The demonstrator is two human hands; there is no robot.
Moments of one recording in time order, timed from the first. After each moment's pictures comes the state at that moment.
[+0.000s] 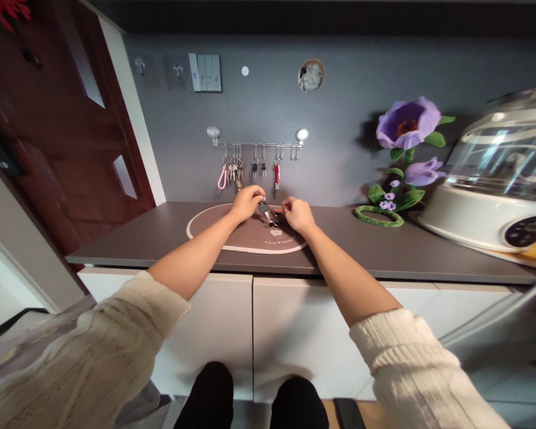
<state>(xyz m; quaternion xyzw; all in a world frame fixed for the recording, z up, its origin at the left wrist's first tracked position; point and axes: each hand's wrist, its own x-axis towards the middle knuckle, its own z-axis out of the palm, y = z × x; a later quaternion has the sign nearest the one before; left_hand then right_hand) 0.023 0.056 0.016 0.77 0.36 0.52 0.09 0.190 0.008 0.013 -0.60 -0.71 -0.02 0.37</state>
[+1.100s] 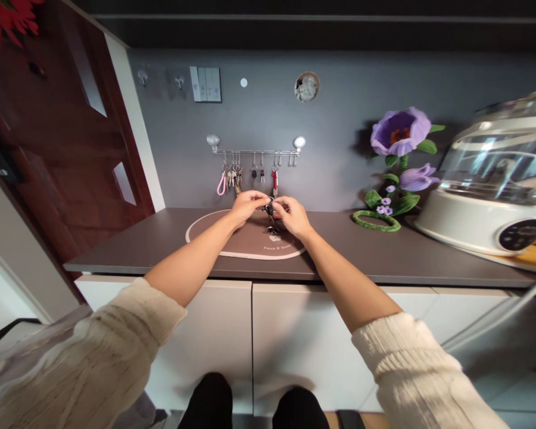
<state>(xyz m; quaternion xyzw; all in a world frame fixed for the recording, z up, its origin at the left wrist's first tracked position) 0.031 0.036 0.026 0.66 0.27 0.57 0.42 0.183 0.003 0.017 -0.43 -0.74 0.06 0.51</state>
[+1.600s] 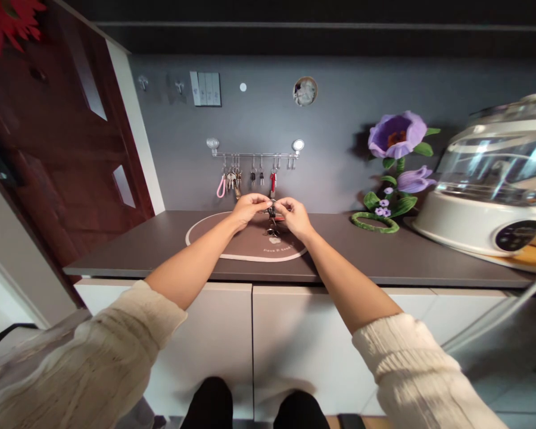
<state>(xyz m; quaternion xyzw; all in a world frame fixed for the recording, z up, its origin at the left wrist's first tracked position) 0.031 0.038 0.024 0.68 0.23 0.54 0.43 0.185 0.011 0.015 -0.39 -0.69 0.20 0.58</state>
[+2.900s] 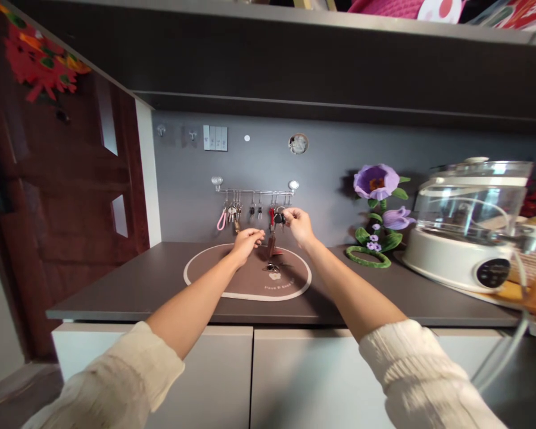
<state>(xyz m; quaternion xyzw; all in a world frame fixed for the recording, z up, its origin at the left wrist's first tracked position) 0.037 0.041 0.023 0.58 0.31 0.60 0.45 0.187 0.023 0.082 -0.37 -0.62 0.24 0.65</state>
